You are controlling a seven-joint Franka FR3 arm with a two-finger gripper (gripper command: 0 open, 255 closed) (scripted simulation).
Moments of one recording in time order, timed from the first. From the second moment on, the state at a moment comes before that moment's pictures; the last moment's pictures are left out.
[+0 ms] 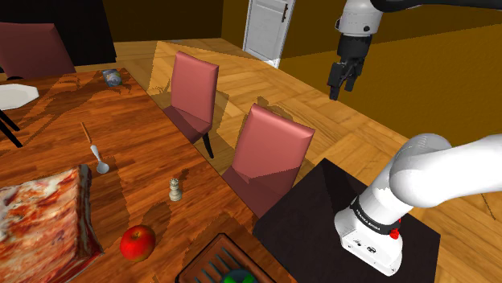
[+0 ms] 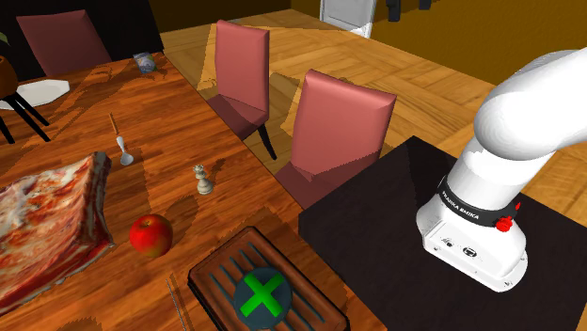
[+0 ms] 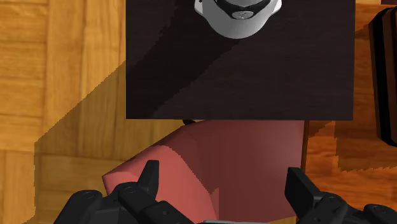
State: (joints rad) arm 0.00 -0.76 -0.05 -2.43 -0.11 1.47 0.02
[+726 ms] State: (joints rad) arm 0.06 -0.55 0.05 -2.47 0.00 1.71 0.16
